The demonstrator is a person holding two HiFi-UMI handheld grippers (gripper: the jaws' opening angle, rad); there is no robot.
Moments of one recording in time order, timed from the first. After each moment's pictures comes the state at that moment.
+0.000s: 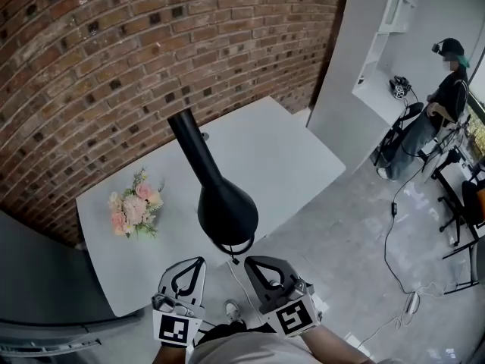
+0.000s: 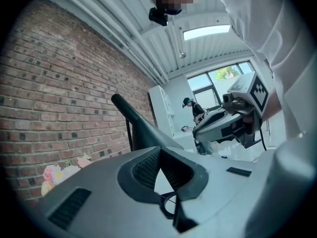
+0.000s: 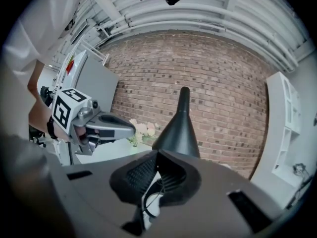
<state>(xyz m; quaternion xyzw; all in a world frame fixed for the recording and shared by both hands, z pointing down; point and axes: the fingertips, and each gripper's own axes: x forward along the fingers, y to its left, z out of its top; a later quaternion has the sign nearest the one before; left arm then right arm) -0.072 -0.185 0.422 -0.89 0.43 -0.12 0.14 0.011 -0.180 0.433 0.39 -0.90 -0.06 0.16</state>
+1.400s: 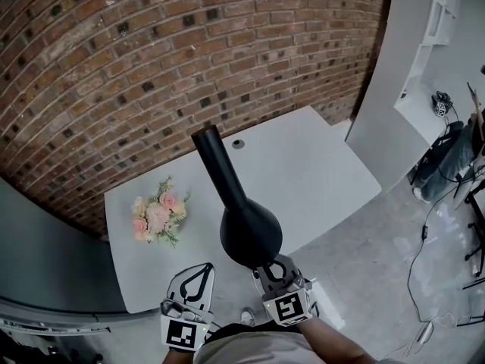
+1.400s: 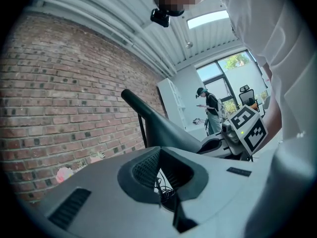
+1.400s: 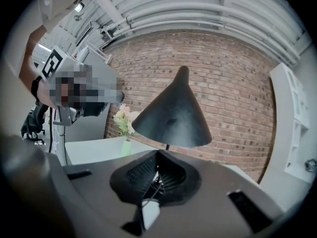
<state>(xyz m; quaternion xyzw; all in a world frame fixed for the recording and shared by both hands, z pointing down) -0.091 -0.214 0.430 -0.84 0.50 -0.15 0.13 -0.006 -0.256 0.513 0.37 -0.91 -0.08 0.13</state>
